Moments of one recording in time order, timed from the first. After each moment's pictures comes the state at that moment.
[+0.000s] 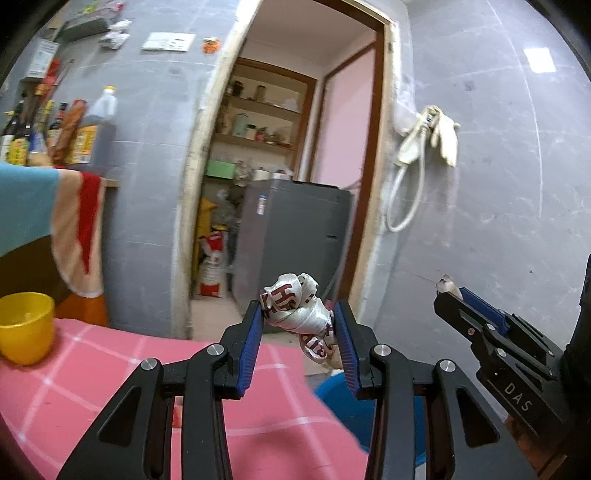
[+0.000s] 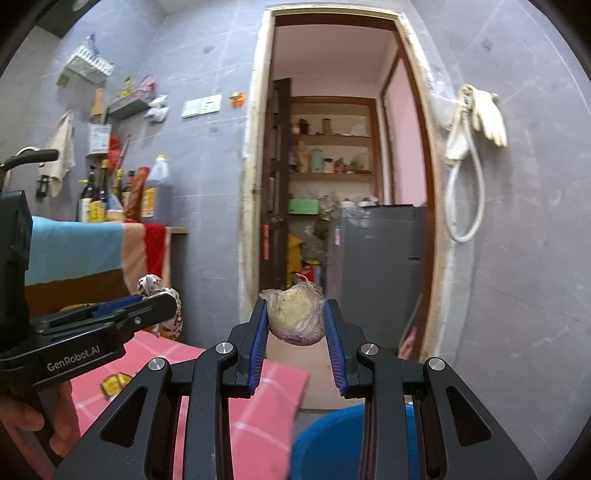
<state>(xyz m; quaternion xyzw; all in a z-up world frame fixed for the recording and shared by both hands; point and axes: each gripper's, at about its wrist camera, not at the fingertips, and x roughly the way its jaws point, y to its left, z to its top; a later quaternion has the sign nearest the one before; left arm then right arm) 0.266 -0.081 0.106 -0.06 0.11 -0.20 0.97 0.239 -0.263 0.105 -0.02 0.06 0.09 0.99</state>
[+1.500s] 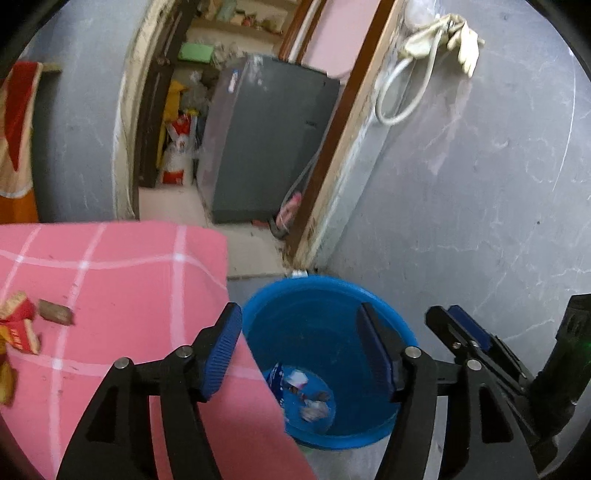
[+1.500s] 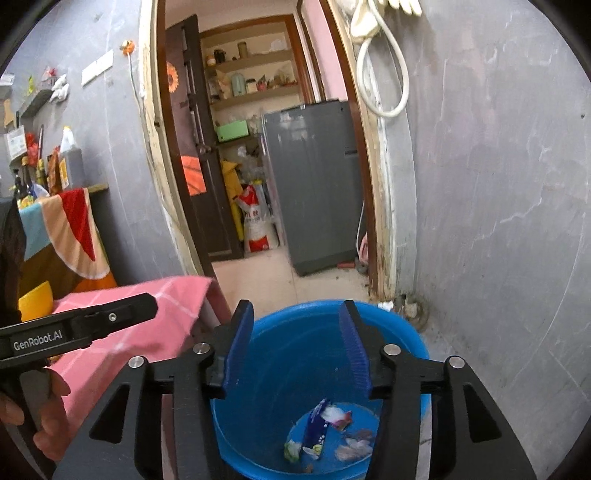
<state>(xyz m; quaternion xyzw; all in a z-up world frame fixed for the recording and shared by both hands) 0.343 -0.168 0.036 -0.08 0.32 -0.24 0.91 0.272 -0.370 0.028 0.07 0.21 0.01 0.97</state>
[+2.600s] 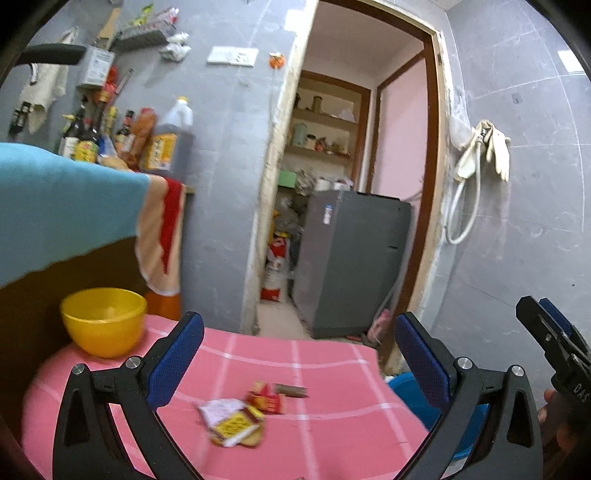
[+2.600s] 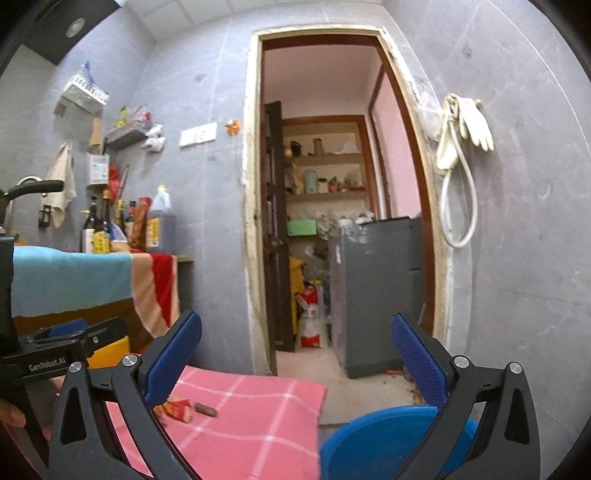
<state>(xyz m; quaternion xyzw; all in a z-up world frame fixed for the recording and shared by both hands) 0.232 0.004 0.107 -0.07 0.10 -0.07 0.99 0.213 -0.240 0.111 0.01 0.01 0.10 0.99</state>
